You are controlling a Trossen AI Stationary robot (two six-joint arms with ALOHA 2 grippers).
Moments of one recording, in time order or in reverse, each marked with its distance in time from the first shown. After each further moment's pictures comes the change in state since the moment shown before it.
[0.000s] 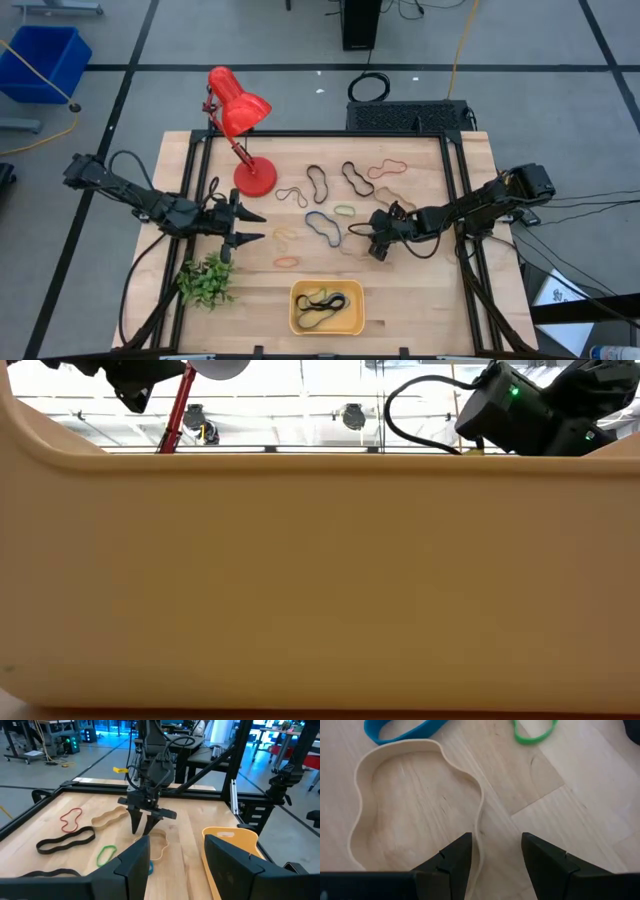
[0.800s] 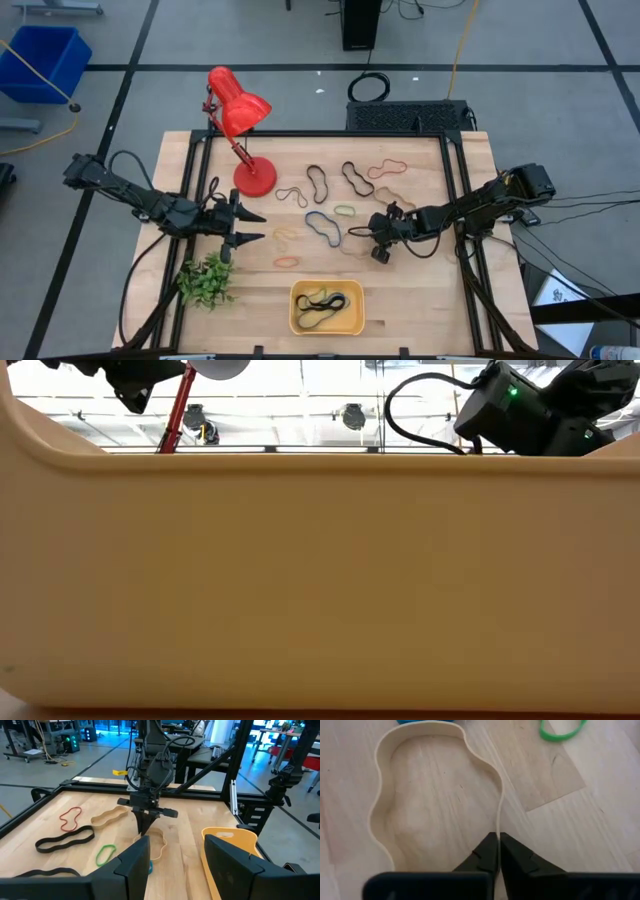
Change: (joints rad) left arm 0.000 0.000 0.000 -0.001 0.000 -0.010; right arm 0.003 0.001 0.002 -0.008 -0.073 -0.113
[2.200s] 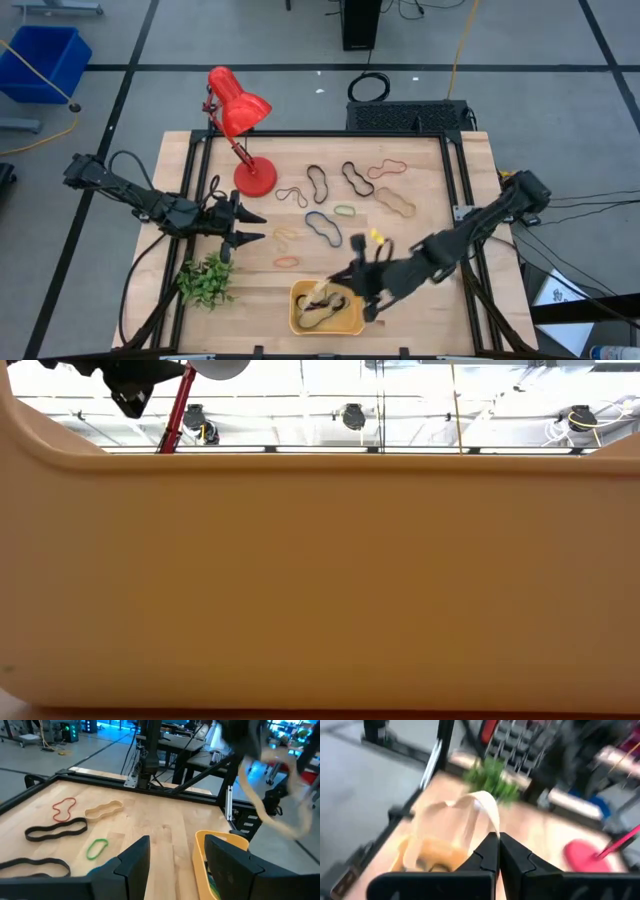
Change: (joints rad) left arm 0.000 0.000 0.000 -0.003 0.005 -0.109; right arm 0.384 0.080 0.787 -0.095 0.262 -0.633
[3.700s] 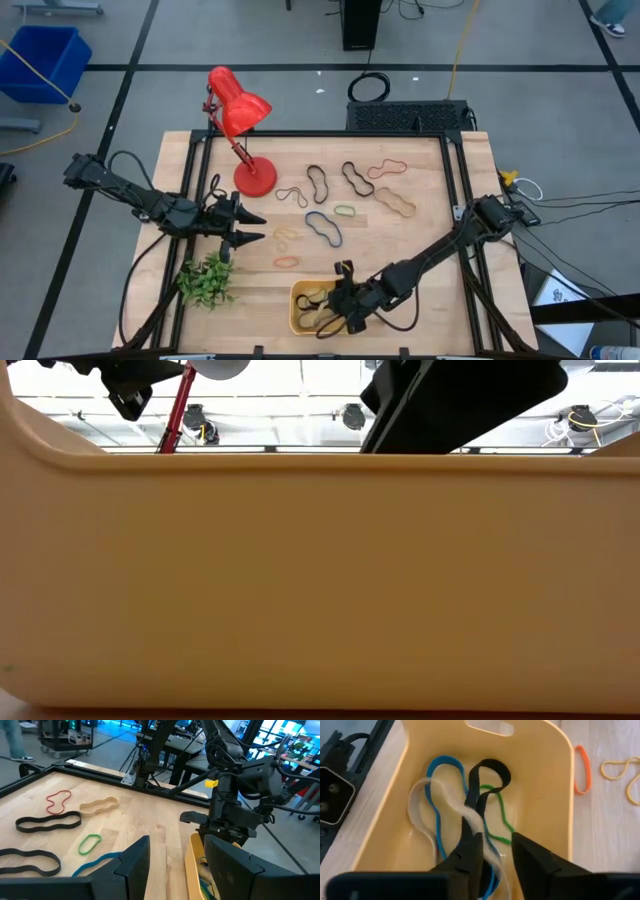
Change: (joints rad) left arm 0.000 0.000 0.000 0.002 0.006 -0.071; right arm -0.007 0.361 0.001 -0.126 -0.160 0.323
